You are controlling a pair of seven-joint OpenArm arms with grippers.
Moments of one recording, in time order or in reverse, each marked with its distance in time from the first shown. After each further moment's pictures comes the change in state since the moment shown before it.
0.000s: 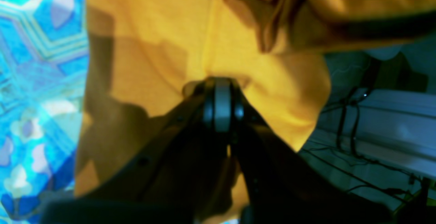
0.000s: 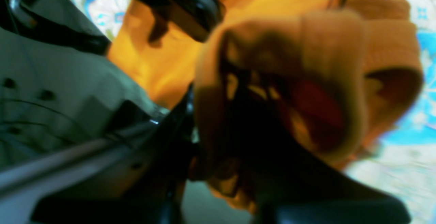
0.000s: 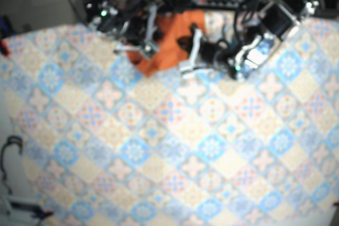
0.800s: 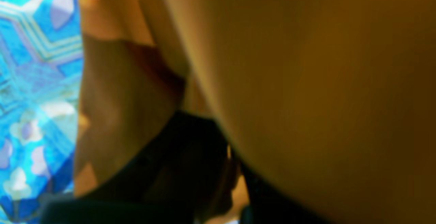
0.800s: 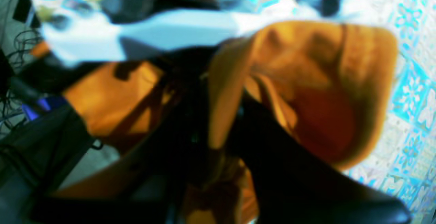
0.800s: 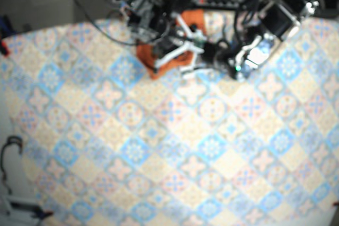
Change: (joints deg) left arm -0.2 0.1 0.0 -1.1 1.1 -1.1 -1.2; right arm 10.4 -1.5 -25.2 -0.5 -29.8 0.5 0.1
